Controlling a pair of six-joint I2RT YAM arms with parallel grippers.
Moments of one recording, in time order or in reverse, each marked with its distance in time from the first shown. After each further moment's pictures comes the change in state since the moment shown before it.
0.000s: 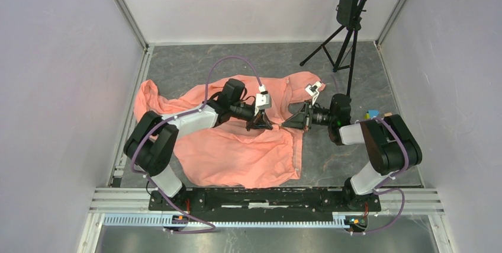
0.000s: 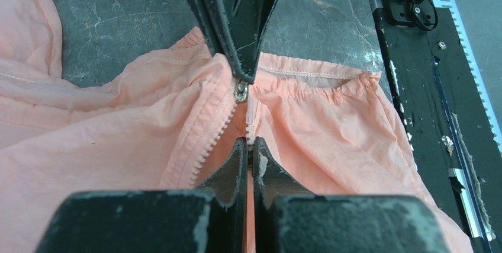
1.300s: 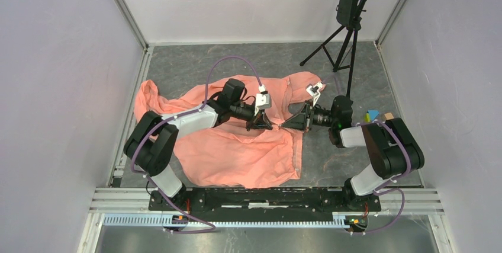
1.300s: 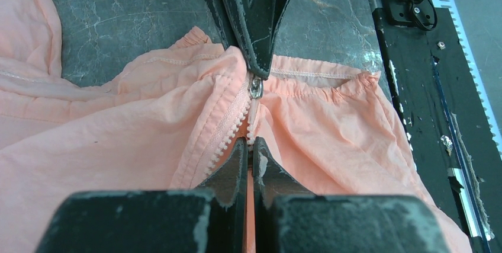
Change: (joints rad) left arm -0.001 0.000 0.002 -0.004 0.002 0.000; right arm 0.011 -0.034 -0.015 -0.007 0.008 -0.018
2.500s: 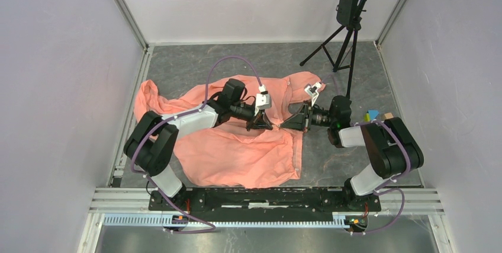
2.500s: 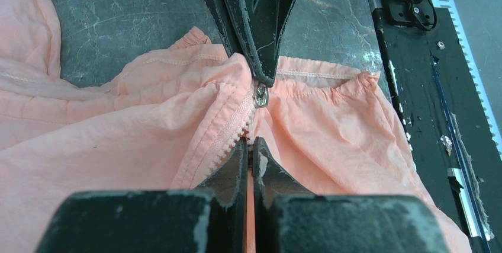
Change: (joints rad) left arm -0.002 0.000 0.000 0.000 0.000 0.000; right arm 0.021 -0.003 0.003 0.023 0.001 0.011
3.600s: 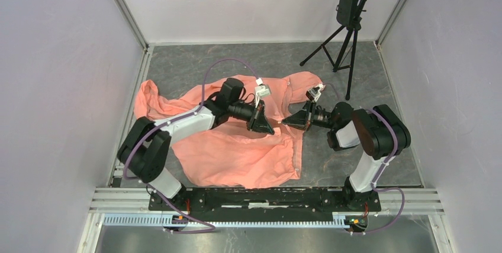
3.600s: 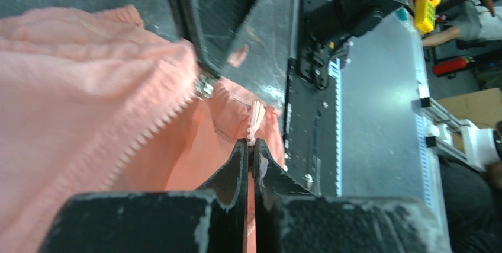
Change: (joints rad) left arm -0.018 -0.051 -0.002 0.020 0.009 -0.578; right arm -0.032 0.196 -0.038 0.430 0.038 0.801
